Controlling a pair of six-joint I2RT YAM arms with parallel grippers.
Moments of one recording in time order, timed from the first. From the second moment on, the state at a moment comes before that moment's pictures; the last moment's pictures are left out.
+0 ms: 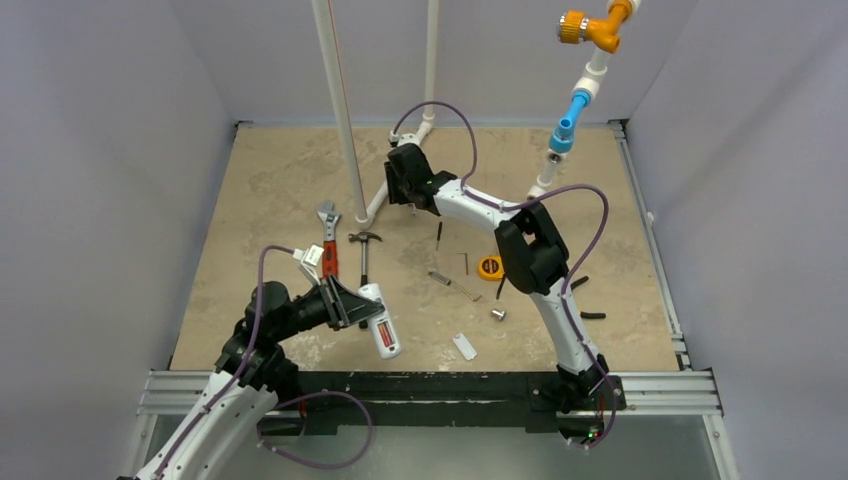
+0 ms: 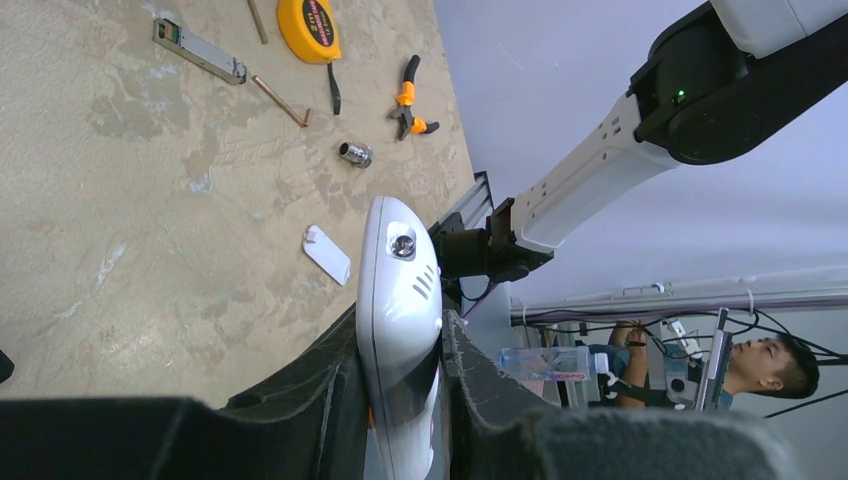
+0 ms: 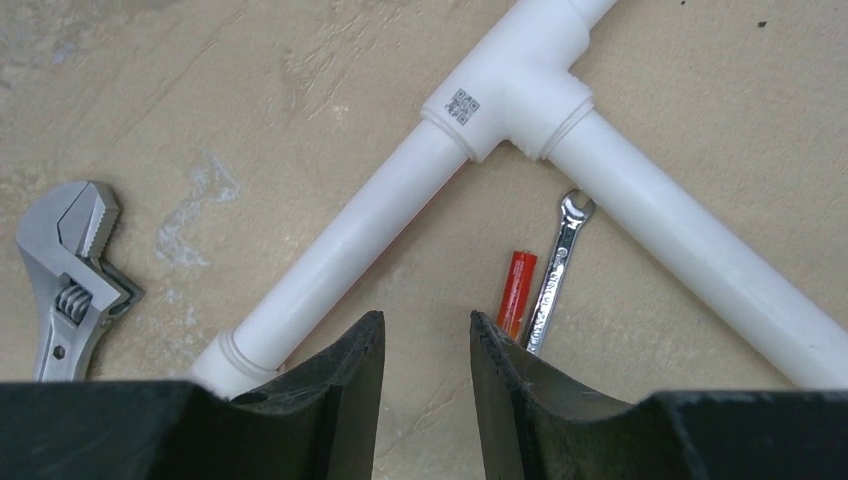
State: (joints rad) left arm -0.44 0.28 0.25 -0.18 0.58 -1.05; right arm 0.71 2.31 1.88 -0.25 0.23 0.36
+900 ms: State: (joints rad) left arm -0.44 0.30 0.25 -0.14 0.60 -1.05; right arm 0.65 2.43 1.99 -0.32 0.22 0.39
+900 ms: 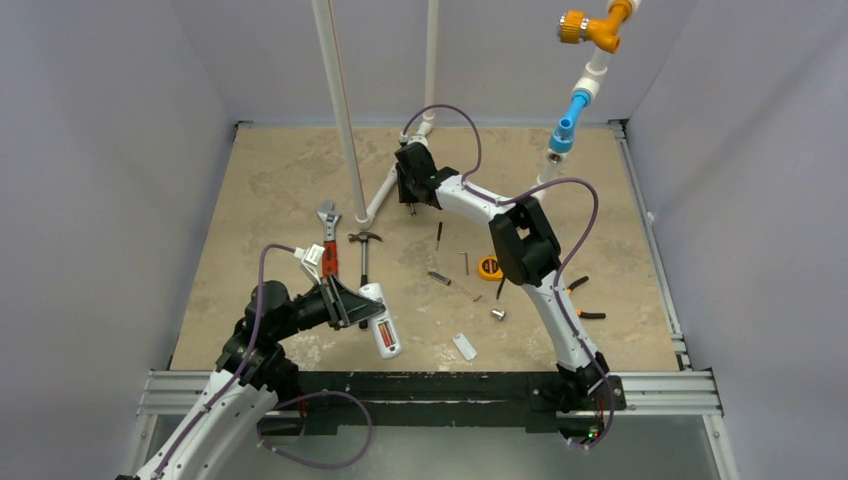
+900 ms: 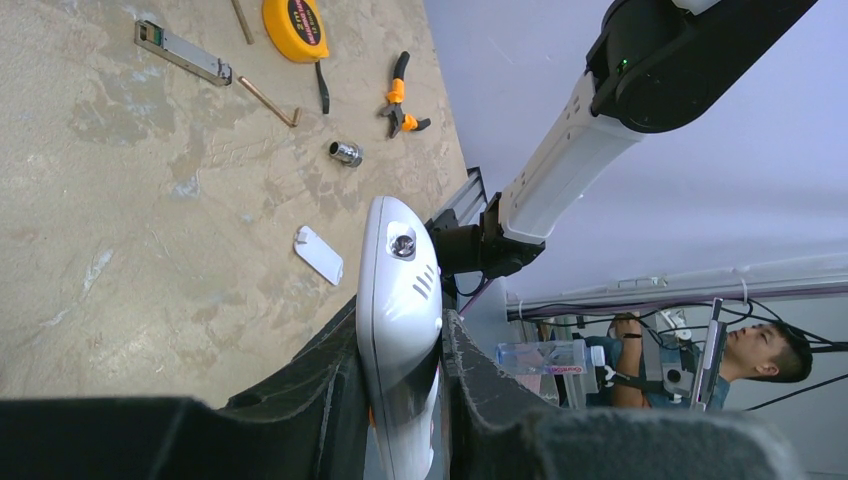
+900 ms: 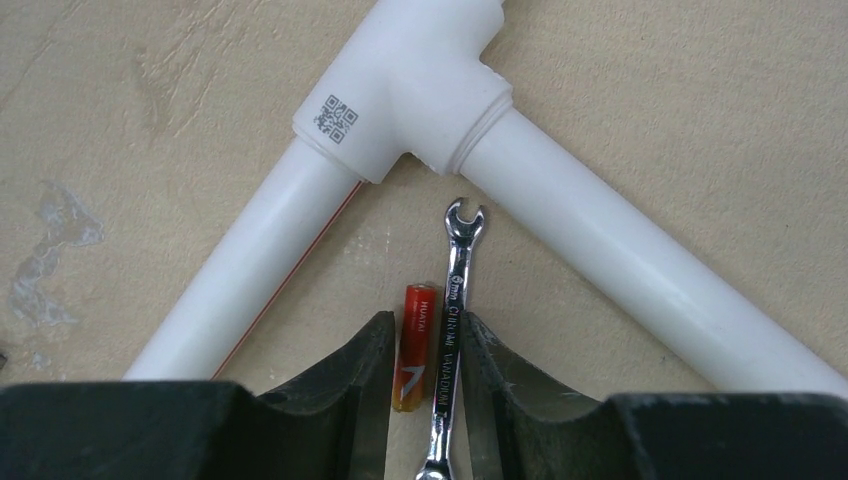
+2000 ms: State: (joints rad) left arm -0.44 0.31 0.25 -0.14 0.60 -1.05; right arm 0.66 2.35 1.88 -0.39 0.31 0.29
